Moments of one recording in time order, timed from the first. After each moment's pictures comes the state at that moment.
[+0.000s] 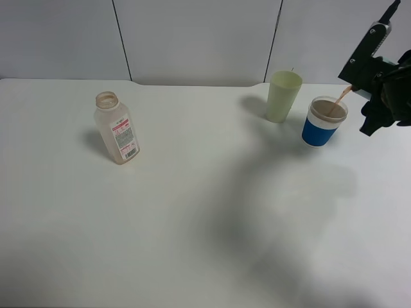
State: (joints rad) left arm -0.06 0.00 -0.50 0.07 1.05 -0.10; right arm 0.25 1.61 -0.70 -1.72 0.72 0.83
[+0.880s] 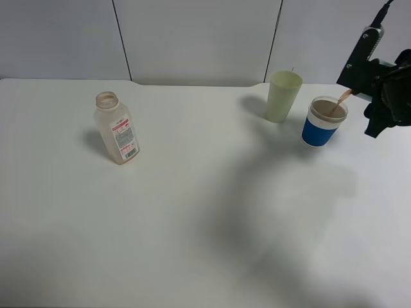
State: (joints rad) left arm -0.06 0.00 -0.50 0.07 1.05 -0.10; right arm 0.25 1.61 -0.70 -1.72 0.72 0.72
